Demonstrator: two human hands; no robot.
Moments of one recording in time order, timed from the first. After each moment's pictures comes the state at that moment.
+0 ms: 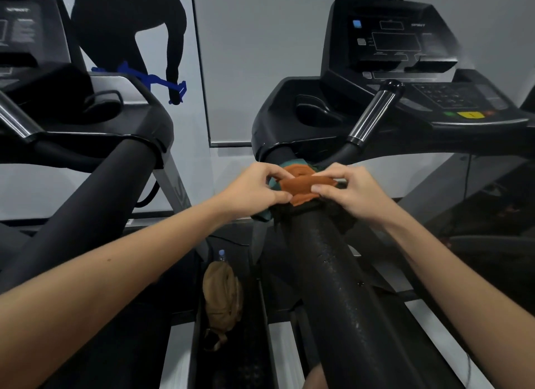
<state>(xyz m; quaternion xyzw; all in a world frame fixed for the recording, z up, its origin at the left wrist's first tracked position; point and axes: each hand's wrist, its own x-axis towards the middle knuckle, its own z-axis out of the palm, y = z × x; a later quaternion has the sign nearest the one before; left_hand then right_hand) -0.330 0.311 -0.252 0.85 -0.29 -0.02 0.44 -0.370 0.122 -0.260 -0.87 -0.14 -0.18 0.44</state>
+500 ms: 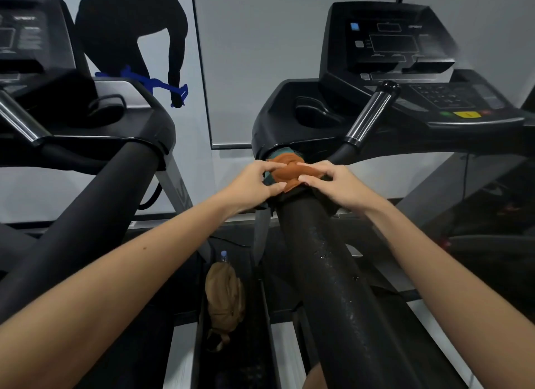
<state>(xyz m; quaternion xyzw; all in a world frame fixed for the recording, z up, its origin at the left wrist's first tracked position) -0.315 0.306 -0.256 0.86 -0.27 0.02 0.43 -0.349 0.128 -0.261 -0.87 -0.10 -0.11 0.47</state>
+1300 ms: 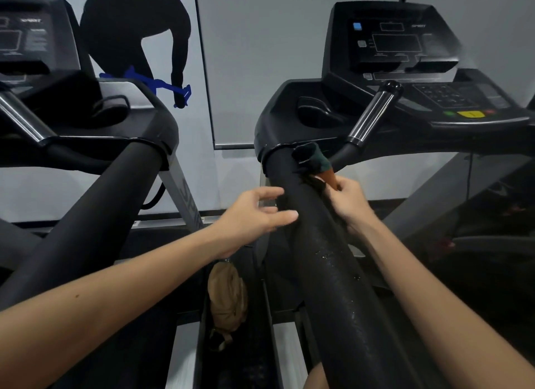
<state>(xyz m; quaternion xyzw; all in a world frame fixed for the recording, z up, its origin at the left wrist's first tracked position) -0.365 0.323 -0.278 0.76 -0.18 -0.13 0.61 -0.357 0.138 -0.287 -0.75 0.03 -0.17 0.64</state>
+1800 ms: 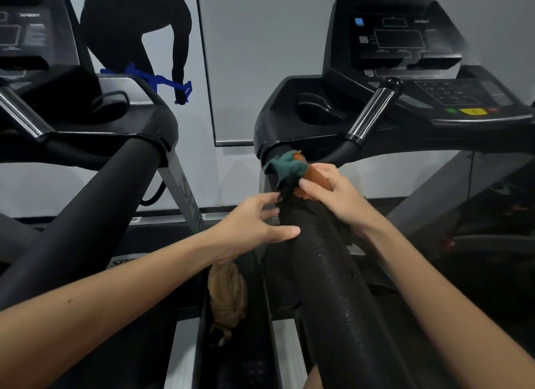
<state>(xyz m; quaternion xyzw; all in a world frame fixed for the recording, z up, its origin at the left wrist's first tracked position) -0.367 0.322 -0.291 0.75 -0.21 -0.18 0.61 -0.377 0.145 -0.272 -0.83 -0.12 -0.15 0.53</state>
